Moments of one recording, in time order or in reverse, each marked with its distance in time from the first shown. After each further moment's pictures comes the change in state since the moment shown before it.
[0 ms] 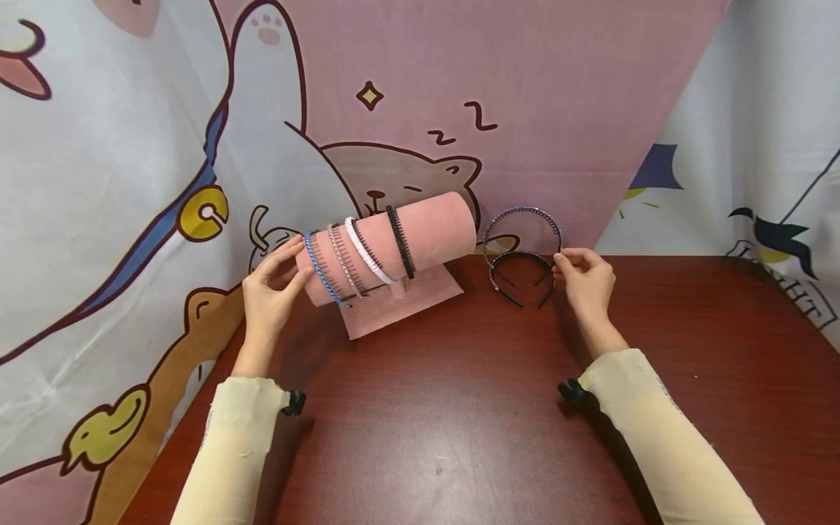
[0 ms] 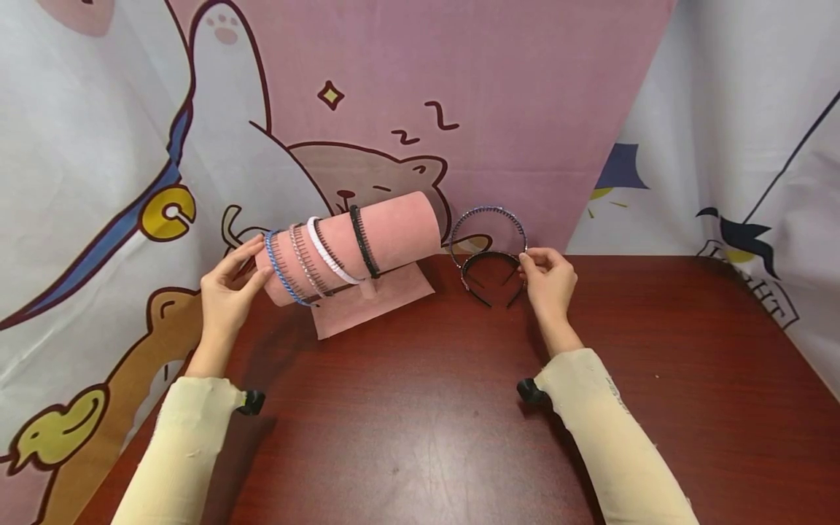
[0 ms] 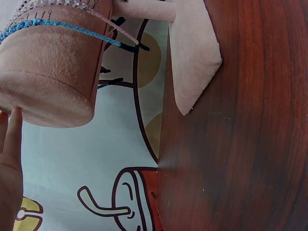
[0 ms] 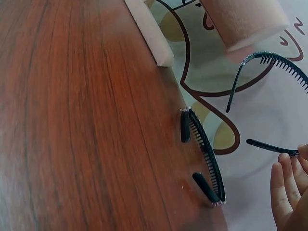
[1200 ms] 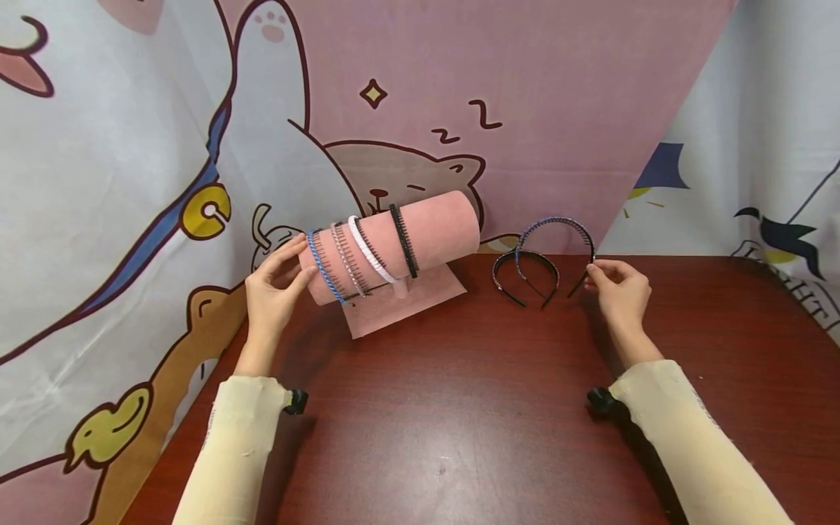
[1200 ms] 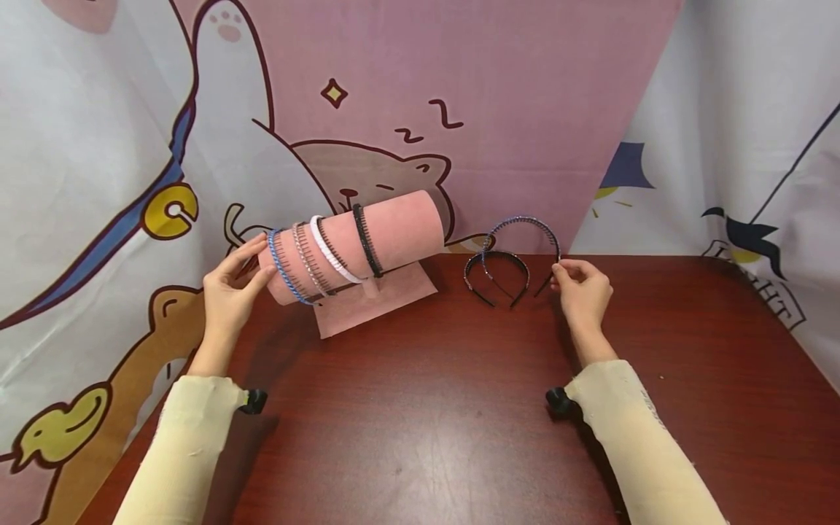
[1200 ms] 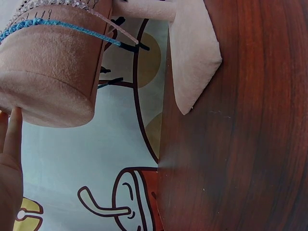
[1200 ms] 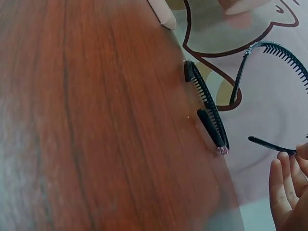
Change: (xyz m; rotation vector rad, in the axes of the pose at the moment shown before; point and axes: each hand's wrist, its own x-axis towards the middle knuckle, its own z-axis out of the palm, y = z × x) left_hand 0.000 -0.001 0.000 -0.006 -0.002 0.003; right_hand 0.009 0.018 -0.039 0.003 0.045 0.113
